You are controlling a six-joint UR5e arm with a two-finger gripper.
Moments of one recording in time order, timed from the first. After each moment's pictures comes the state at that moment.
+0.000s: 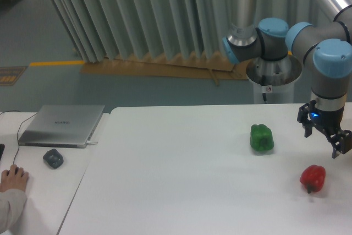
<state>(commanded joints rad) 2.53 -1.85 -1.54 -1.32 1.56 1.24</state>
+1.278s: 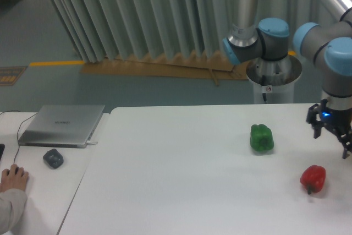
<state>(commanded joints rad) 2.66 -1.87 -1.53 -1.28 1.56 1.56</state>
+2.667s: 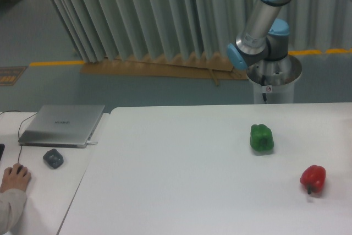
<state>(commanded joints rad) 2.82 -2.09 -1.41 -1.05 1.72 1.53</state>
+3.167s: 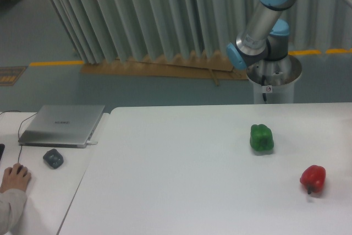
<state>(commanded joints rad) 2.80 -2.12 -1.39 -1.04 1.71 1.51</state>
